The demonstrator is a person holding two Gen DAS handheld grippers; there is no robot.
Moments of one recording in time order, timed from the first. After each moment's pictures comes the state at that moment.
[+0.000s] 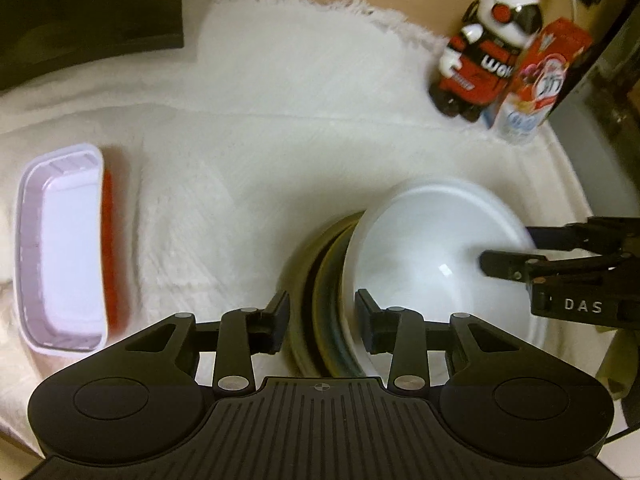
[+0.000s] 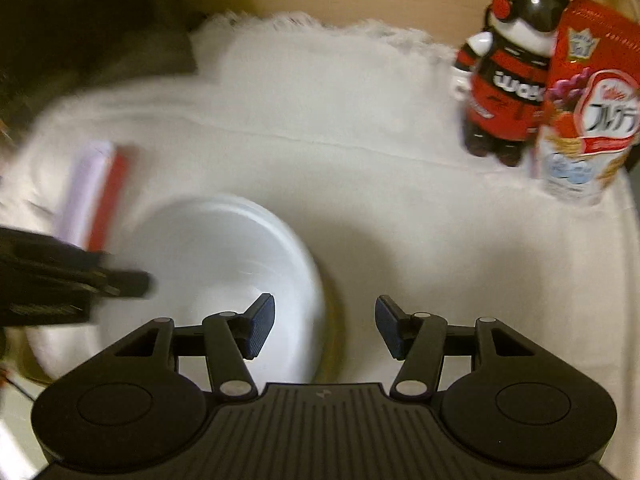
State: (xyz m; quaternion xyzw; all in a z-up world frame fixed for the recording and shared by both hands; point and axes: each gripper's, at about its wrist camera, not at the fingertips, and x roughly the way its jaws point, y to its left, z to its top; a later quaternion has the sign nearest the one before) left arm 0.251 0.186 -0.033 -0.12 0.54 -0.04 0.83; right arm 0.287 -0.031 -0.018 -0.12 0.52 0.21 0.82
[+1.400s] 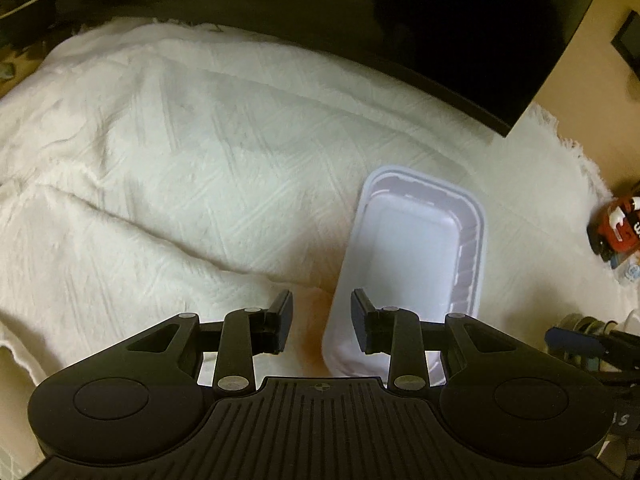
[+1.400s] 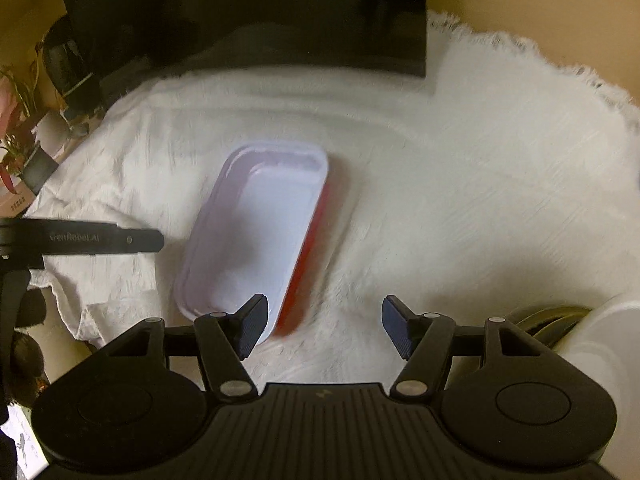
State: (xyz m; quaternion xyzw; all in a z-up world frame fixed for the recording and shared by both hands) left arm 0.170 0.442 -0.062 -0.24 0.48 0.13 0.84; right arm 0.235 0.198 -0.036 -0.09 0.50 0.30 0.81
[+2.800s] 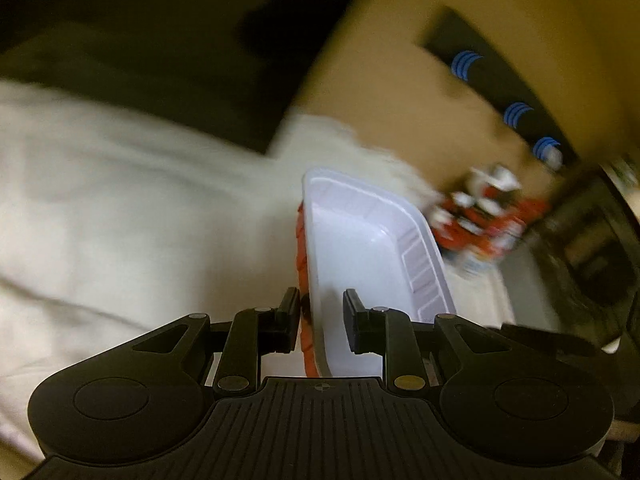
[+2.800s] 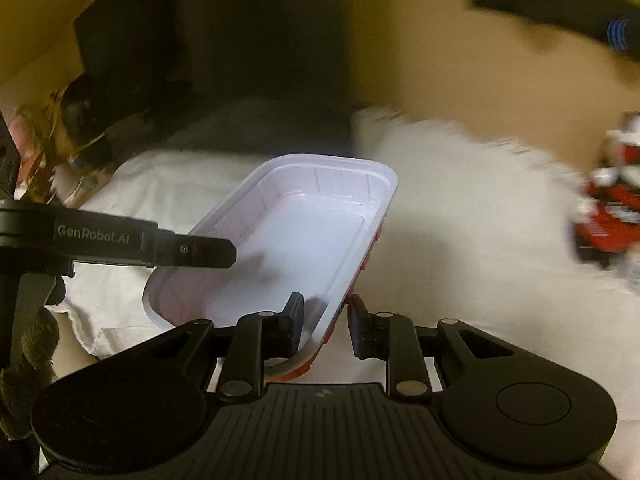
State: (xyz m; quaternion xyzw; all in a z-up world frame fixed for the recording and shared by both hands) left arm 0.205 0.309 0.036 -0.27 0.40 -0.07 0.87; right arm 0.217 0.095 0.063 -0.07 0.41 0.30 0.86
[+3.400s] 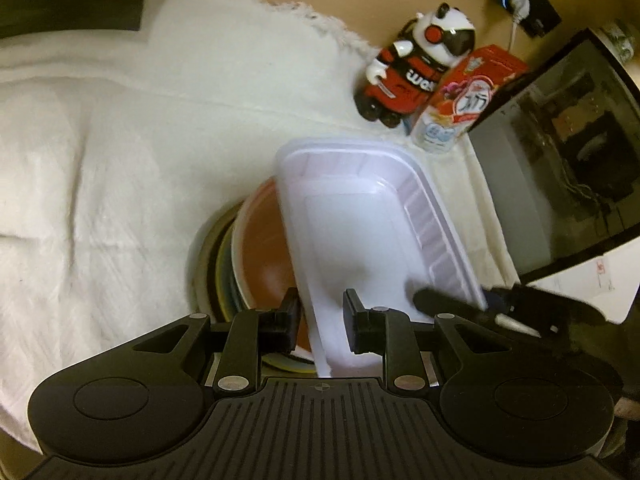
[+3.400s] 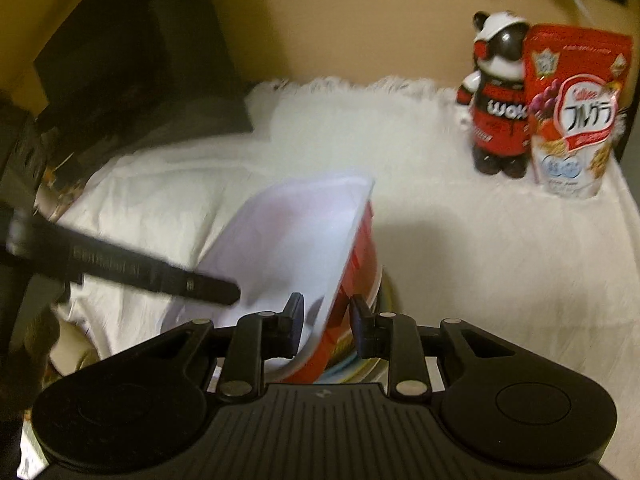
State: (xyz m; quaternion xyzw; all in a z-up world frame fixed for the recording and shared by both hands) left arm 0.213 0.185 0.003 -0.23 0.53 -0.12 0.81; right arm 0.201 -0.055 0.031 -0.02 0.45 0.27 0.85
